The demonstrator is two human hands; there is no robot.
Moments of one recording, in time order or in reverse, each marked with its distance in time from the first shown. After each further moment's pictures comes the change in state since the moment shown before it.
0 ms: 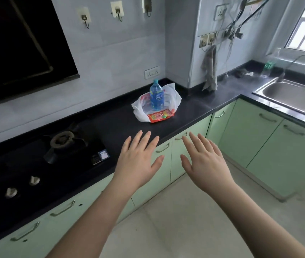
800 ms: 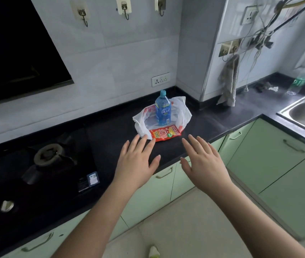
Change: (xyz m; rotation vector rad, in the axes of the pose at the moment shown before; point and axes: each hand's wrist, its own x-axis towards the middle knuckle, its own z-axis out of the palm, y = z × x) left_hand 0.163 -0.043 0.062 -0.035 0.022 -0.138; right_hand 0.180 0.049 0.058 0.010 -0.008 -0.118
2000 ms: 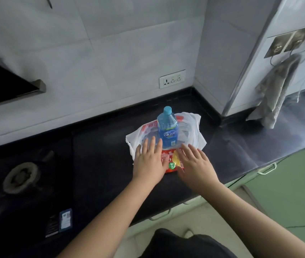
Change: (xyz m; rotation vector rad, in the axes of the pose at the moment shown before) left_hand 0.259 0.005 0.119 -0.028 -0.196 -0.238; right_hand 0.254 0.099 0.140 0.038 -0.329 -0.230
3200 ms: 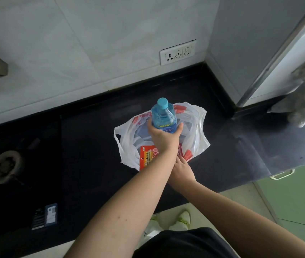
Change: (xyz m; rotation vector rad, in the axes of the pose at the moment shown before) left_hand 0.152 0.073 0.093 -1.268 0.396 -0.777; right_hand 0.079 0.033 0.125 0.010 -0.271 -0.279
